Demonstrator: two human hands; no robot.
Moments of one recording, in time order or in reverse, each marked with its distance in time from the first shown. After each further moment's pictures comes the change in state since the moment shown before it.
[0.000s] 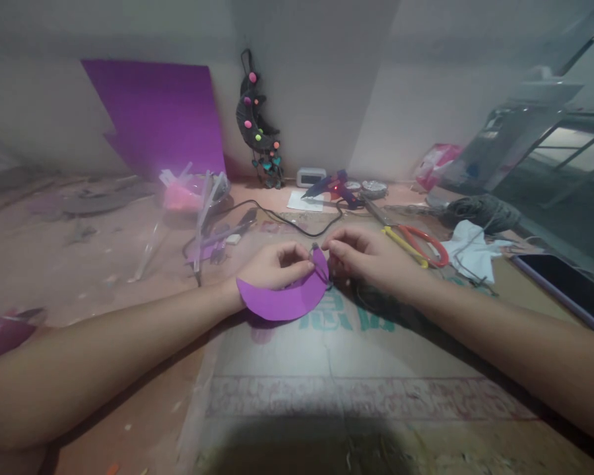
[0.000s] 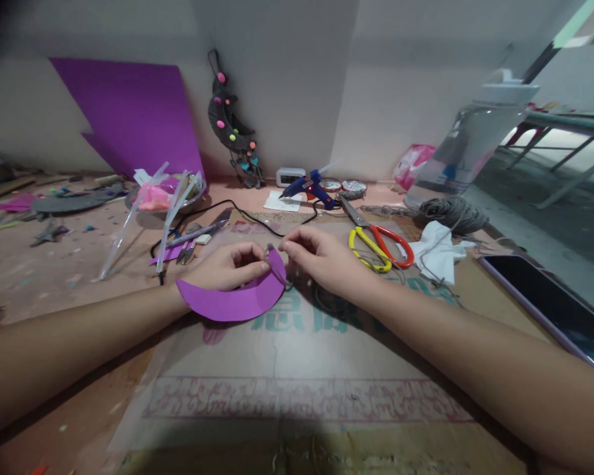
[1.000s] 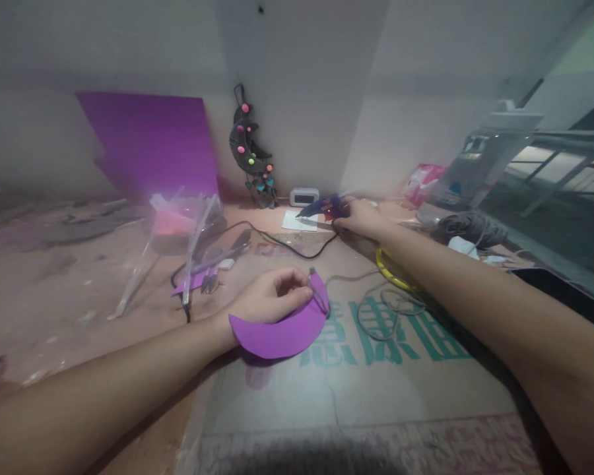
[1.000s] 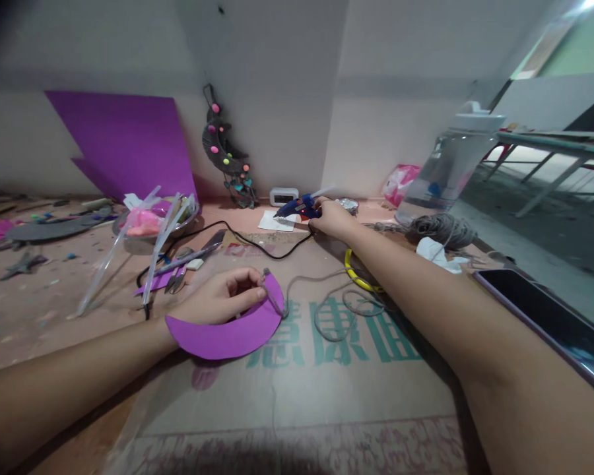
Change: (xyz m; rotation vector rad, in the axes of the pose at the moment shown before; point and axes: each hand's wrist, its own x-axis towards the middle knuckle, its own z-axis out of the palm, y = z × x) left_hand 0.002 -0.003 0.000 -0.102 -0.087 -0.089; right_hand 0.122 0.039 -0.081 -0.926 0.292 0.112
